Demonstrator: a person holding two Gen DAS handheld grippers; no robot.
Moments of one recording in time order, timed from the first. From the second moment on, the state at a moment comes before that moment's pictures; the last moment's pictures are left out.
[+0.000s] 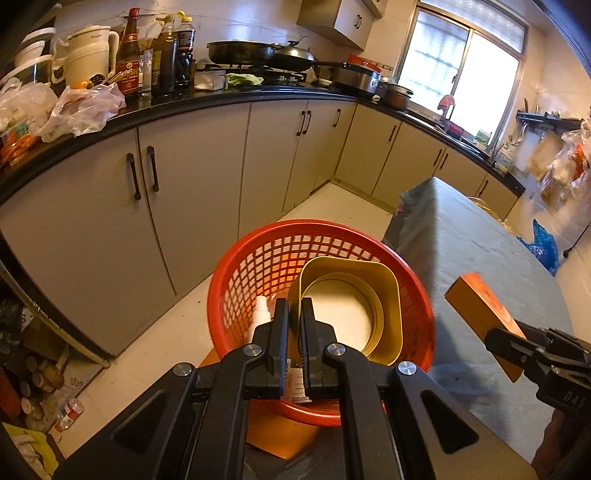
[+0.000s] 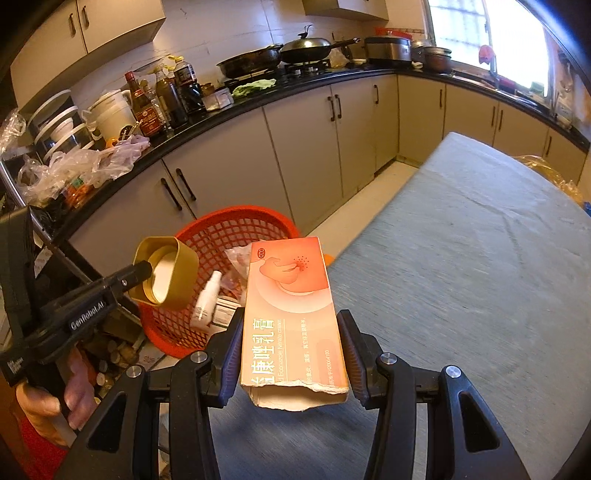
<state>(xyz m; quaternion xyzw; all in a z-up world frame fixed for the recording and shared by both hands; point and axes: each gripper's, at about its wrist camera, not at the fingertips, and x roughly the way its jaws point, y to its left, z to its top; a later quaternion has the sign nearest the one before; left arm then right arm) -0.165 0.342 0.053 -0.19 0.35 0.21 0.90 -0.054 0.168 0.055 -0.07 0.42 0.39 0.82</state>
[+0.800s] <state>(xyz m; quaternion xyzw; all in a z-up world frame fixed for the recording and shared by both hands) -0.152 0.363 0.034 -0.19 0.37 0.22 0.88 -0.024 0.247 0.039 -0.05 0.44 0.41 0.79</state>
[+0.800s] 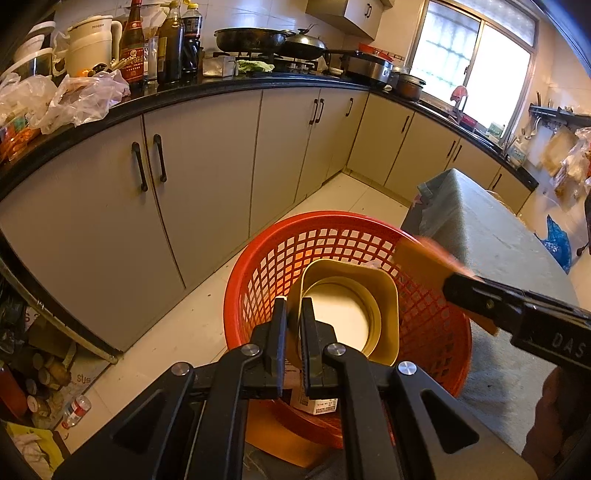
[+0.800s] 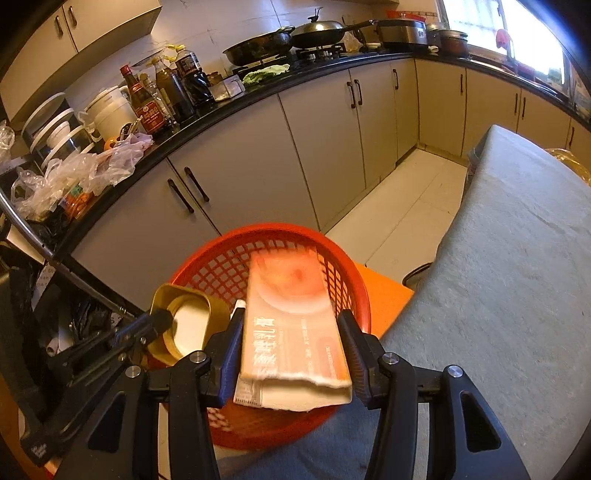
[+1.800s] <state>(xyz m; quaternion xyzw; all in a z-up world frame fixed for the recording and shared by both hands) -0.181 0.339 0.052 -0.14 0.29 0.31 0.89 -0.042 0.207 0.055 -0.10 0.38 0.35 0.85</state>
